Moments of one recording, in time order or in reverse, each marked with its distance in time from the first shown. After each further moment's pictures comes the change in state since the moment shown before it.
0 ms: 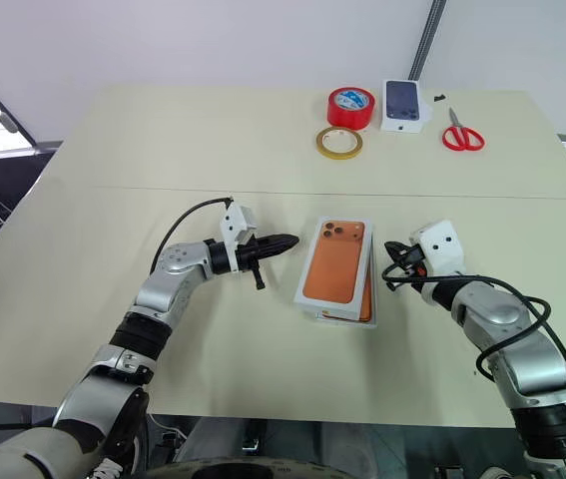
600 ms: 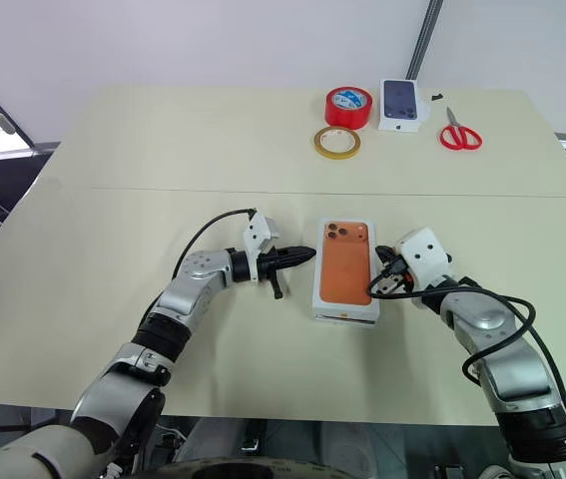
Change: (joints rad) left arm -0.018 -0.082 -0.044 0.077 0.035 0.007 0.005; right arm 0.031 0.059 0.013 -0.032 -0.160 -0.025 0.062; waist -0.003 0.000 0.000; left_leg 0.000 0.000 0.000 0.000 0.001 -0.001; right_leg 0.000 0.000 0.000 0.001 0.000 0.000
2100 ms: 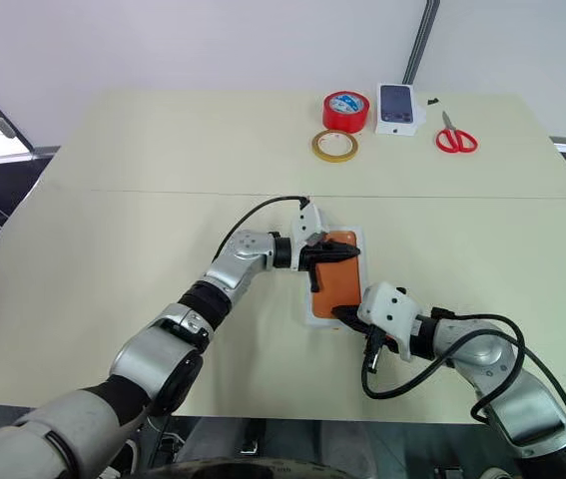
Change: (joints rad) left arm -0.281 -0.153 -0.036 0.405 0.104 -0.166 -0.058; right arm 0.164 -0.106 0.101 -0.189 -0.051 -0.101 0.343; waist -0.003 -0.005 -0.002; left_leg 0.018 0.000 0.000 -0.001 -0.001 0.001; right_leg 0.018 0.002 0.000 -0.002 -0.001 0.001
